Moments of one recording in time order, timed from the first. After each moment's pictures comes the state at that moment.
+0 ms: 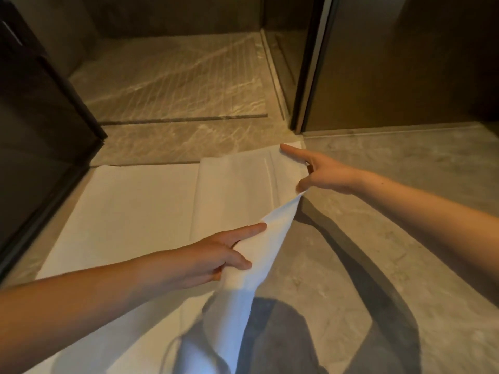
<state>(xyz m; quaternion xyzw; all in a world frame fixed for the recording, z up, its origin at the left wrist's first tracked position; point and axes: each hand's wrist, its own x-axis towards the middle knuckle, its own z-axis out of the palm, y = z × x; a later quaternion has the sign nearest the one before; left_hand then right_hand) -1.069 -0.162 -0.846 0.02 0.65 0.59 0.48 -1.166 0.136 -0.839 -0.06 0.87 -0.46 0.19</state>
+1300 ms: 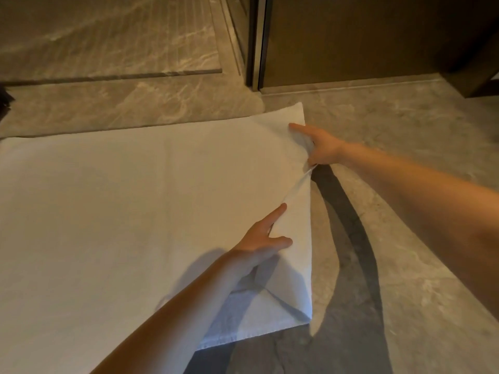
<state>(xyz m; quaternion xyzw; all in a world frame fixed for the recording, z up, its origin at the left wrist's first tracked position) -1.030 -0.001 -0.959 0.11 0.70 0.59 0.40 -1.155 0.246 -0.909 0.05 0.95 -0.26 0.16</state>
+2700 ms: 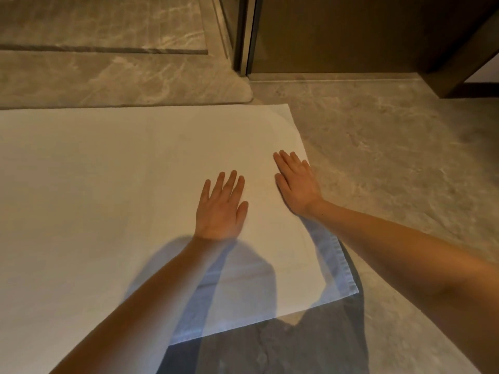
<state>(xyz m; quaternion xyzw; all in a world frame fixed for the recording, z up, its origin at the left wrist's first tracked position) -1.067 -0.024 -0.997 0.27 0.95 0.11 0.04 -1.063 0.200 -0.986 0.04 0.99 -0.13 0.04</state>
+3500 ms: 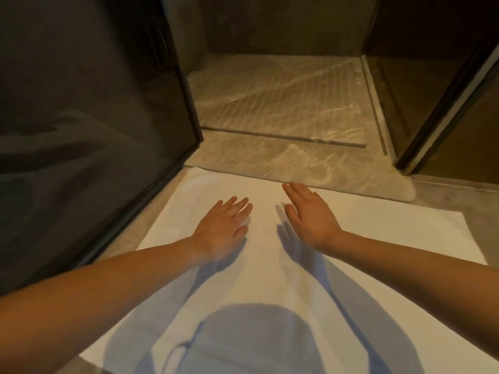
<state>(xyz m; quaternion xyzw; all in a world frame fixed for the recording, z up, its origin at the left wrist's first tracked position) -1.179 -0.317 -0.899 0.19 0.98 -0.01 0.11 -1.208 -0.085 -0.893 -0.18 0.96 -0.20 0.02</state>
